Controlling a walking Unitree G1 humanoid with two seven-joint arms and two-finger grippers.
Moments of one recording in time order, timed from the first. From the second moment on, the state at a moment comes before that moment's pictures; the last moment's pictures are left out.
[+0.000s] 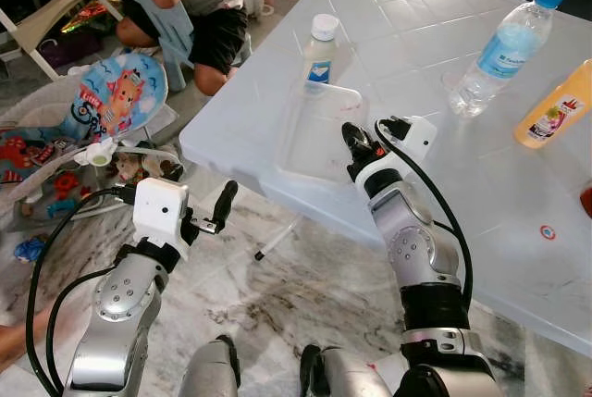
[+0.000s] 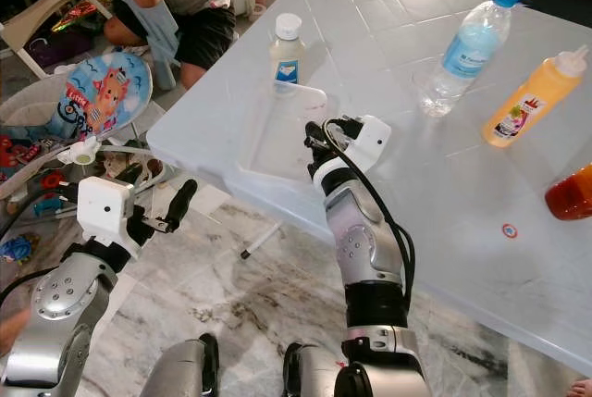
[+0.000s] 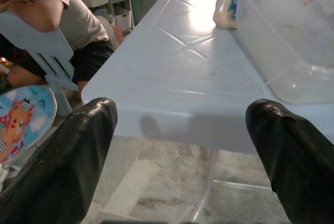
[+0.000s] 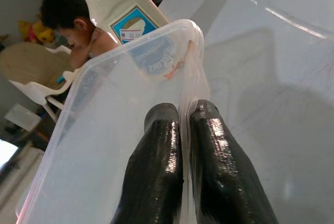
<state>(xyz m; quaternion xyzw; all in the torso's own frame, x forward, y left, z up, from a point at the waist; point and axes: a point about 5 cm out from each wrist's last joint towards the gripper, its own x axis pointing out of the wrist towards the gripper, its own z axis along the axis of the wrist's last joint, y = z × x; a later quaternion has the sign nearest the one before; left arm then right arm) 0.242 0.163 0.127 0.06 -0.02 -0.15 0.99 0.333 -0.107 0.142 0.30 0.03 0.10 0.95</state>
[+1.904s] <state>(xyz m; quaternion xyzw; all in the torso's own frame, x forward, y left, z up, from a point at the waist) 0.244 0.161 0.117 0.07 0.01 -0.11 0.99 0.320 -0.129 0.139 0.32 0.05 0.01 0.94</state>
